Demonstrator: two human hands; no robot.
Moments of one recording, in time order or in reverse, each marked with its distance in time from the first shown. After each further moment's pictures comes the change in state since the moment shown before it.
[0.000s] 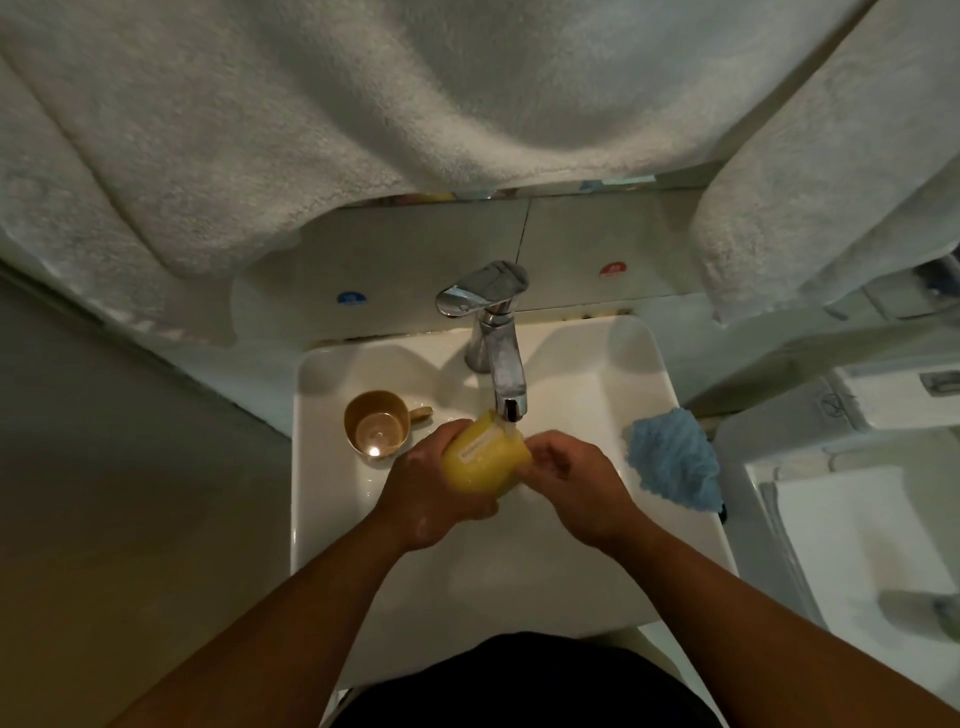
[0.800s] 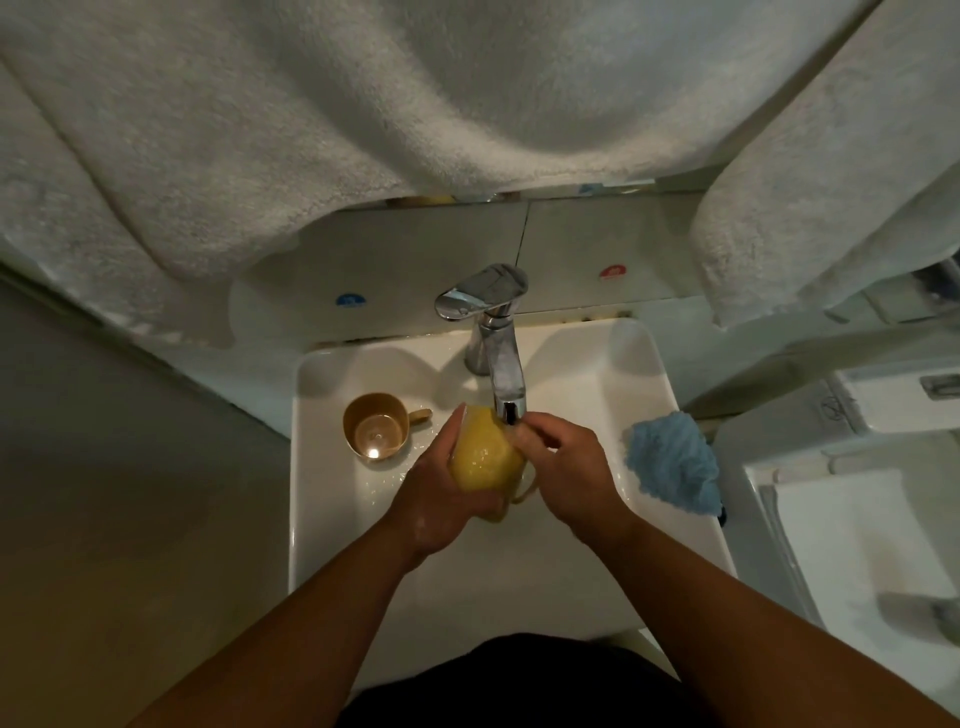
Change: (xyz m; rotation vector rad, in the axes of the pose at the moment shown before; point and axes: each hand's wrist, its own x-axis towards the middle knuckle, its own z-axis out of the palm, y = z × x) left_hand -0.002 0.005 0.011 -0.285 -0.094 -0.164; right_hand 0.012 -0.027 0.011 0.139 0.119 0.003
